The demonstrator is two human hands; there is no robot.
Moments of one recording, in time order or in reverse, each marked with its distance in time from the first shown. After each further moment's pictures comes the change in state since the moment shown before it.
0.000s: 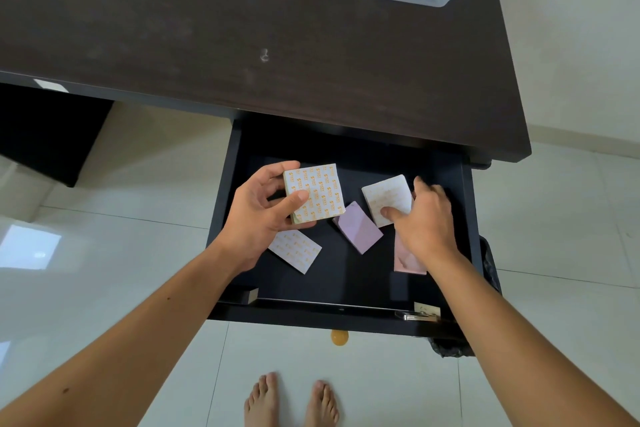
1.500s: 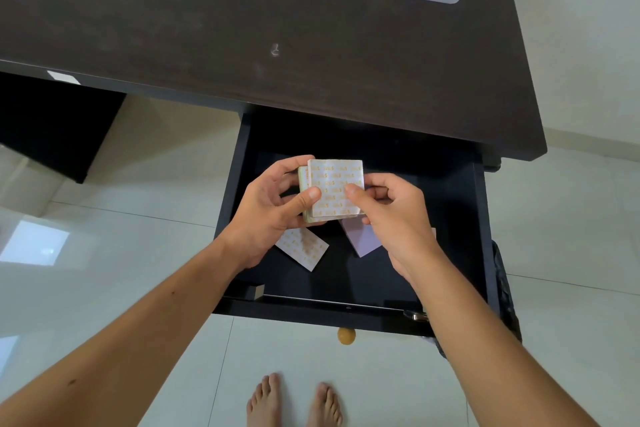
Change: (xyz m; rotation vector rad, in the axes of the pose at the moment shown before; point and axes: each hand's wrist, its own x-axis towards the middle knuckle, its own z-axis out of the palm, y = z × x) left_hand -0.003 0.002 0.000 -0.065 -0.119 0.039; right_hand -0.044 -0.055 0.004 0.864 -0.187 -0.034
